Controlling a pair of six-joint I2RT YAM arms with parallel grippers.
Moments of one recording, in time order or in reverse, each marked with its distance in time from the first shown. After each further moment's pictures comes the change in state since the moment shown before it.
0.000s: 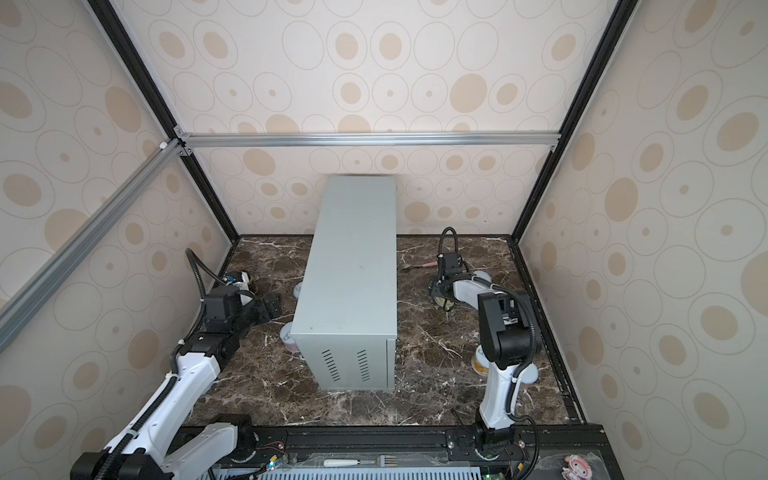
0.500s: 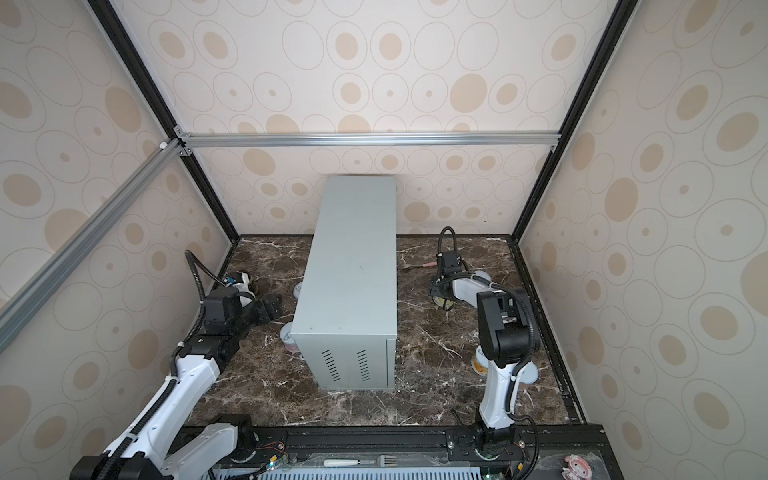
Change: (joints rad) left arm 0.000 -0.025 -0.017 0.006 0.016 0.000; right arm 0.002 0.007 0.016 -0.035 -0.001 -0.015
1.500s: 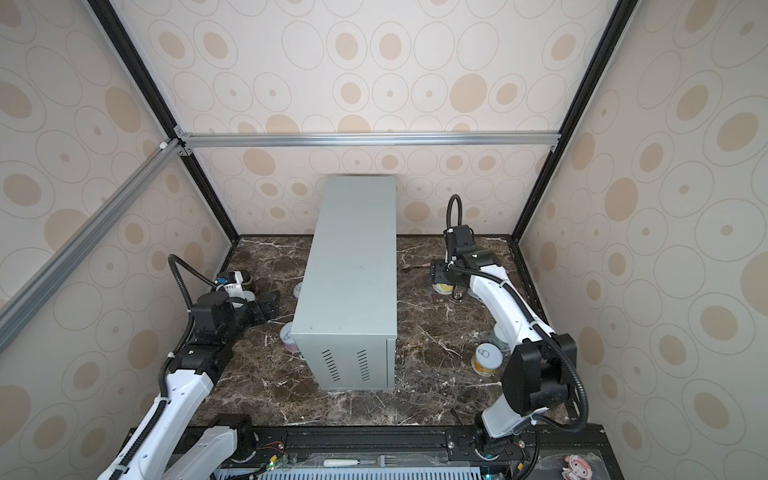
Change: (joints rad) left arm 0.000 -0.125 -0.002 0.001 0.043 0.000; right arm 0.059 -0.388 0.224 -0.531 -0.101 -0.114
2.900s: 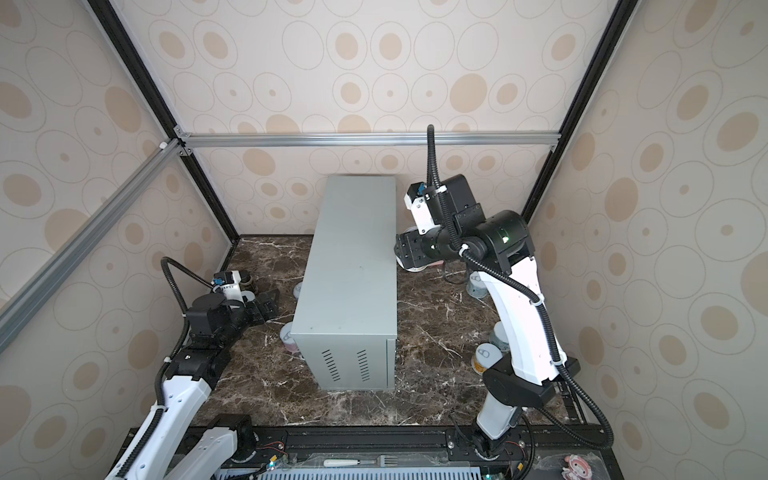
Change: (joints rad) left arm 0.000 -0.039 -0.006 0.018 0.041 -0.002; right arm 0.380 0.160 1.072 -0.708 -0.031 -0.114
